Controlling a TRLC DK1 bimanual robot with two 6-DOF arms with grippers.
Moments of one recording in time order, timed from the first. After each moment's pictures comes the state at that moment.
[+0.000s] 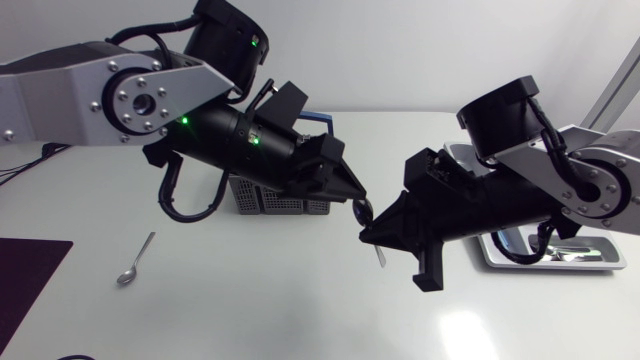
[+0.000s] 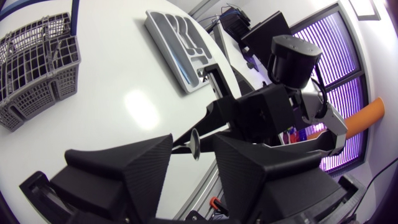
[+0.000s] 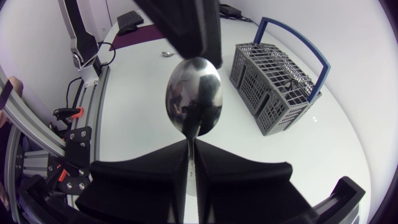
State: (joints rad) left arm -0.64 1.55 1.26 -0.52 0.67 -0.36; right arm 0.46 1.27 0.84 -0.50 -0.58 -0.61
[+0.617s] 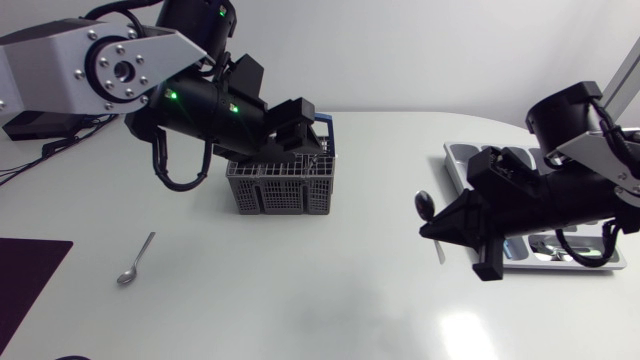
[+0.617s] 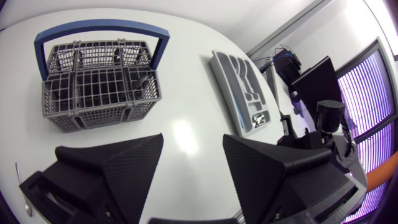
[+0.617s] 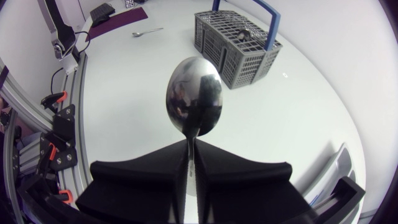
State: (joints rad) left arm -0.54 1.57 1.32 -0.53 0.35 -0.44; right arm 0.14 1.21 0.84 -0.72 -0.58 -0.81
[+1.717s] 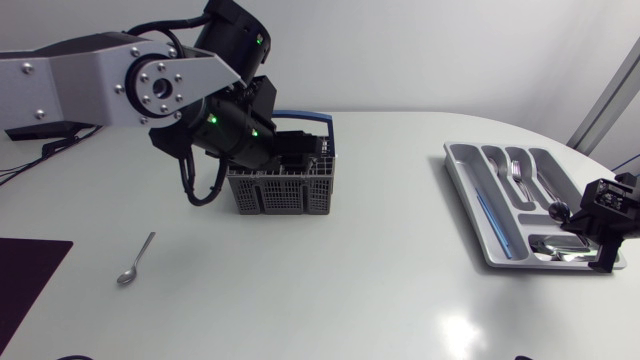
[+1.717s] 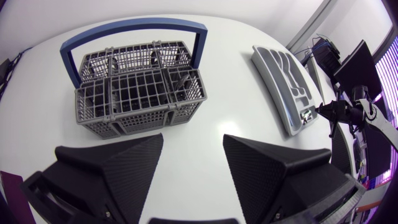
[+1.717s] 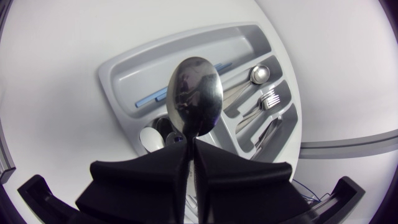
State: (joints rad) left arm -0.61 1.62 1.33 -0.58 0.02 -0.36; right arm -0.65 1.55 0.91 -0.48 -0.36 -1.58
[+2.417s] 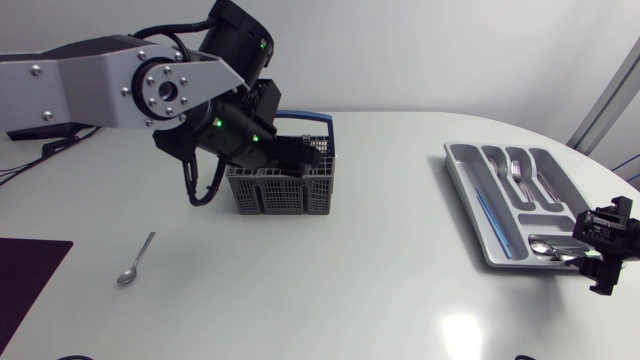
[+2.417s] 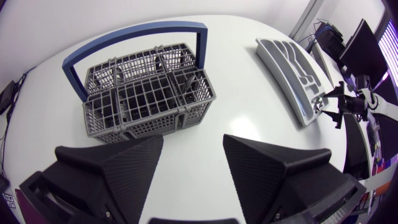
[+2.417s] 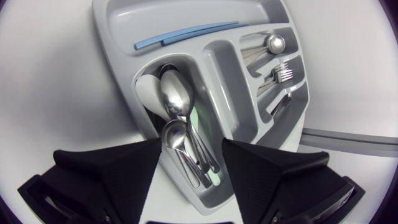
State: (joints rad) left arm -0.61 1.63 1.33 -0.58 -0.03 -0.23; right arm -0.70 1.63 0.80 -0.25 -0.22 -1.70
